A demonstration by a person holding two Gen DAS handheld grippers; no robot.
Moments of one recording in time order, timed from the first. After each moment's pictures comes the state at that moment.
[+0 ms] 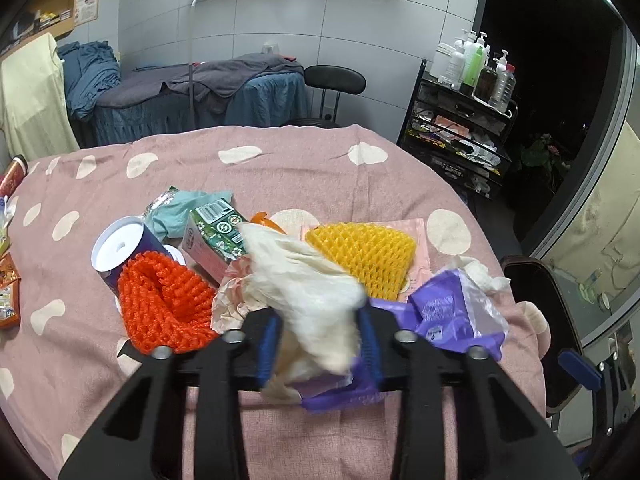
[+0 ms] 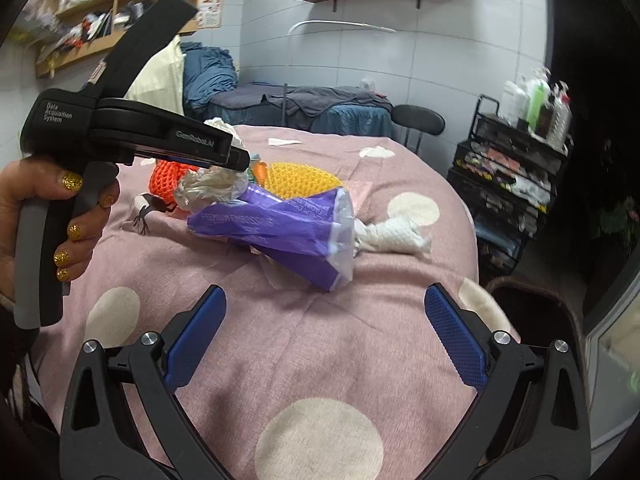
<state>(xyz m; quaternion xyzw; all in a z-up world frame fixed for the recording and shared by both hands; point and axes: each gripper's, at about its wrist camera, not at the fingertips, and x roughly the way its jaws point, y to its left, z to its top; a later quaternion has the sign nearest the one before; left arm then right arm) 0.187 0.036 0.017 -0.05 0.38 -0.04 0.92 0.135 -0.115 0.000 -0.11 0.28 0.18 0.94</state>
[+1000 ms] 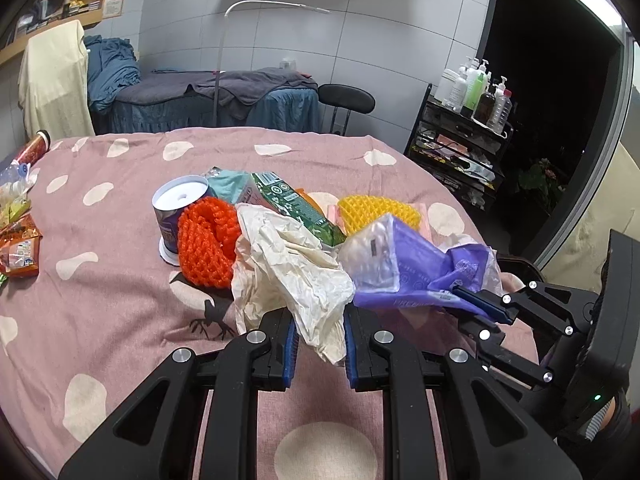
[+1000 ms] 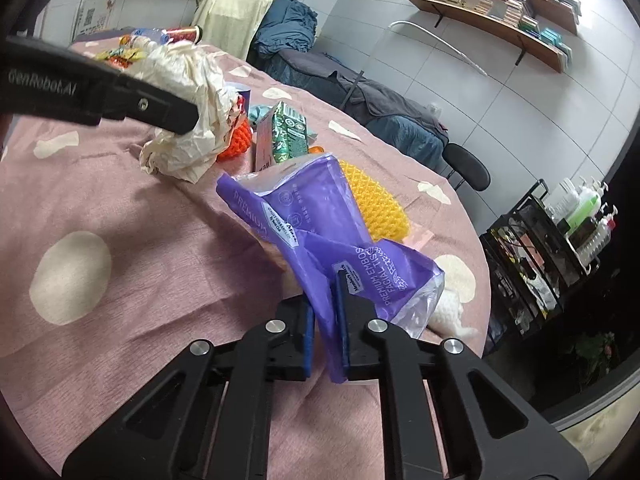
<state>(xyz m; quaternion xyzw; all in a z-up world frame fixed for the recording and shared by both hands) 0.115 0.066 0.014 -0.08 0.35 -0.03 0.93 0.155 -0.066 -0.015 -0.28 0.27 0.23 0.89</state>
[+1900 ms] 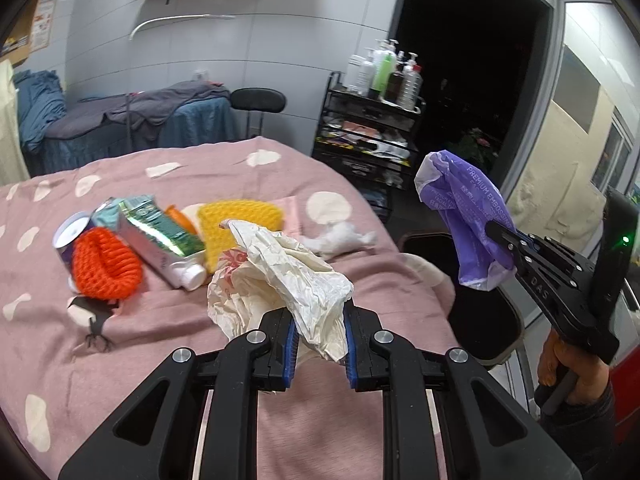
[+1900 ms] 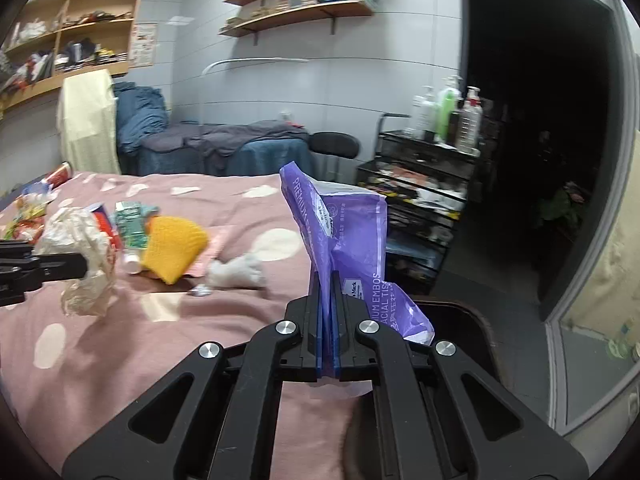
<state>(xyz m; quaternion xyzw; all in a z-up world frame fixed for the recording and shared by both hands) 0.107 -0.029 0.028 -0.03 0.33 -0.17 0.93 0.139 -0.244 0.034 -0.04 0.24 0.03 0.97</state>
